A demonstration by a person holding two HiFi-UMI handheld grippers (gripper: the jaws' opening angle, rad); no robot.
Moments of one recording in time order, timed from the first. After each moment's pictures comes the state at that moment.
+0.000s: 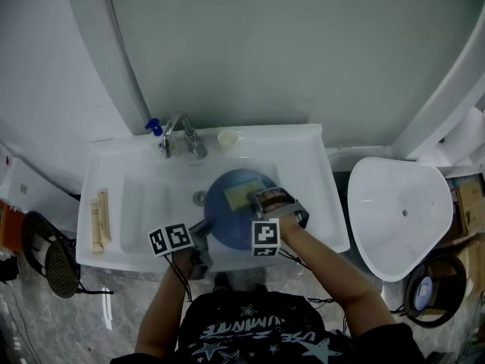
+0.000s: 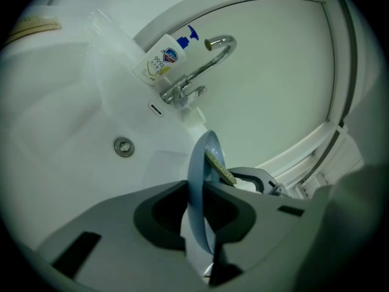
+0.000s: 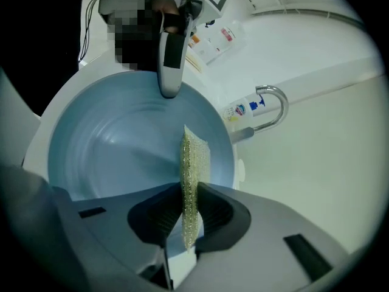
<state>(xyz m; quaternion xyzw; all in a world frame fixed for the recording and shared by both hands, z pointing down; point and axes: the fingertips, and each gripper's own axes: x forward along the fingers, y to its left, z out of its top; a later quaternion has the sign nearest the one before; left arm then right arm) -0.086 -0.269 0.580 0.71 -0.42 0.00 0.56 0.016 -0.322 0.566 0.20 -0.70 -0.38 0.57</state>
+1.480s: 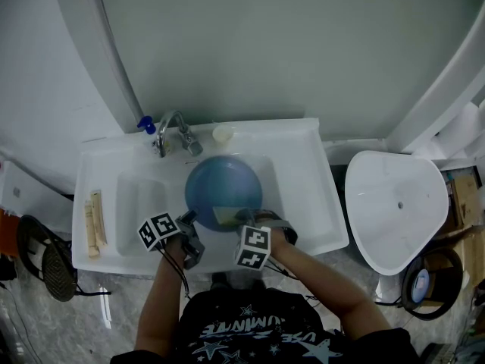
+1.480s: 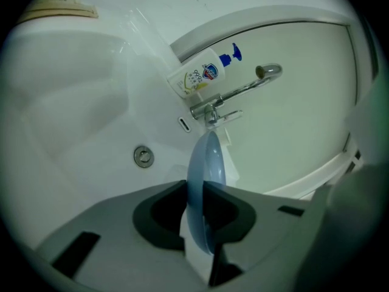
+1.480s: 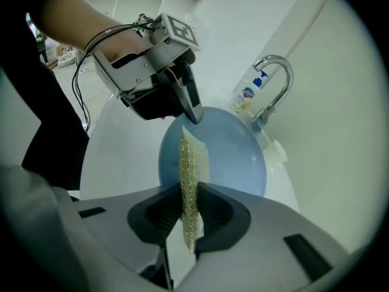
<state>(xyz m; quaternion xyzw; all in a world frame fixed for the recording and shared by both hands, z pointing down) -0.134 -0.305 0.612 0.64 -0.48 -0.07 0.60 -0.016 -0.263 0.600 0.19 -0.80 -0.13 0.55</state>
